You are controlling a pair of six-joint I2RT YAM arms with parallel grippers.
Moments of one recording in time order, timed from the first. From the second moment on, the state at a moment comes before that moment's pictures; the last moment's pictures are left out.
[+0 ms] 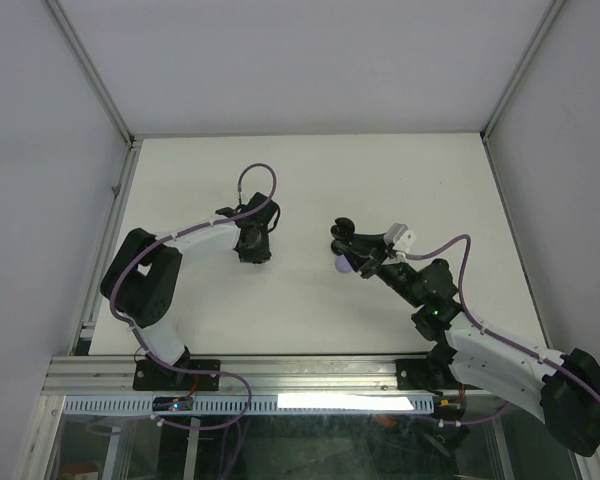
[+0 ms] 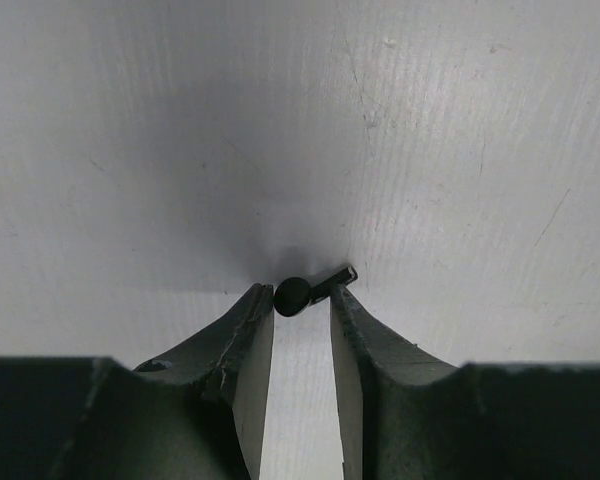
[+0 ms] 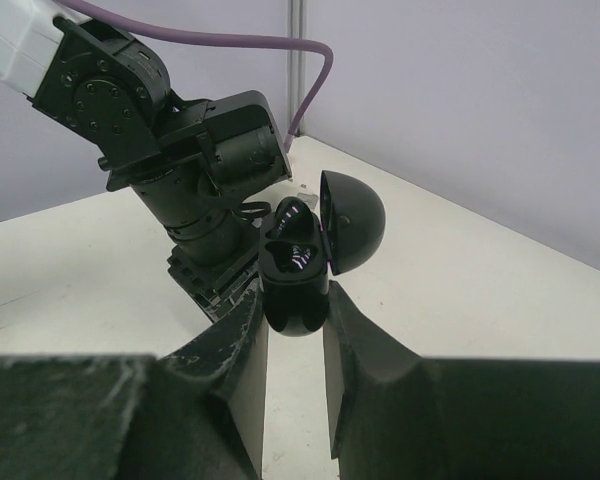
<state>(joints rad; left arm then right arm) -0.58 1.73 1.06 -0.53 -0.20 -0.62 0.74 0.83 0.25 0.85 -0.15 0.01</state>
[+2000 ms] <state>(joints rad) -0.57 1.83 1.21 -0.58 -0.18 -0.39 0.74 0.84 0.25 0.83 -0.17 0.02</state>
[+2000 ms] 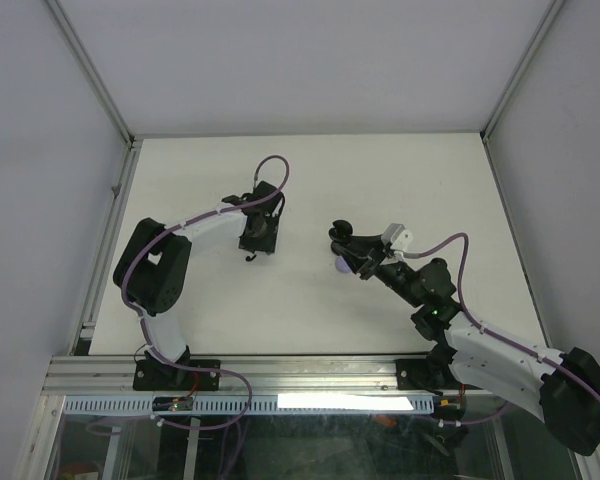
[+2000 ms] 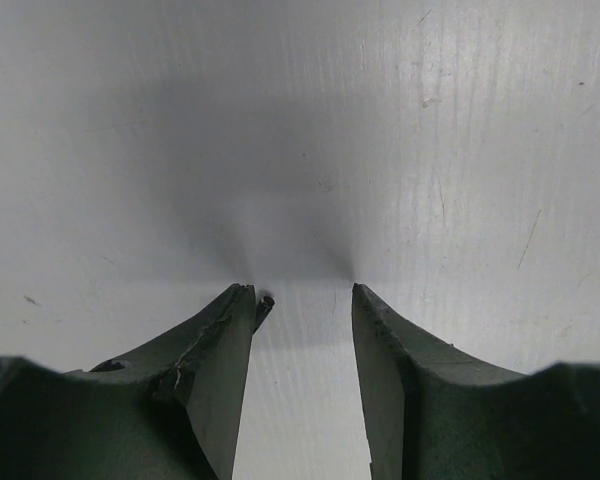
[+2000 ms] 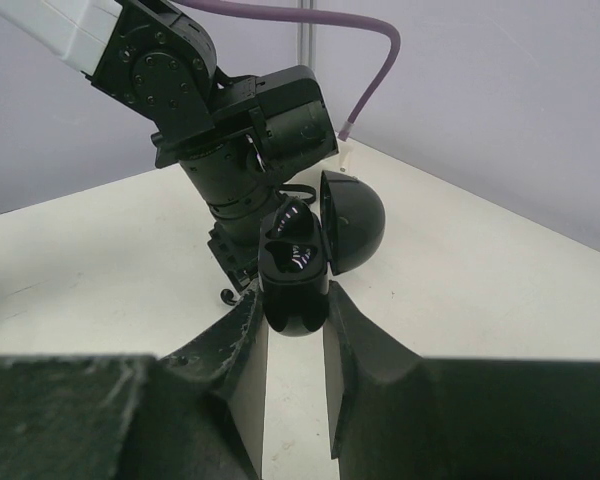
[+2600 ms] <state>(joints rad) -0.57 1.75 1.15 -0.62 -0.10 -0.39 0.73 0.84 0.25 0.83 -0.17 0.02</state>
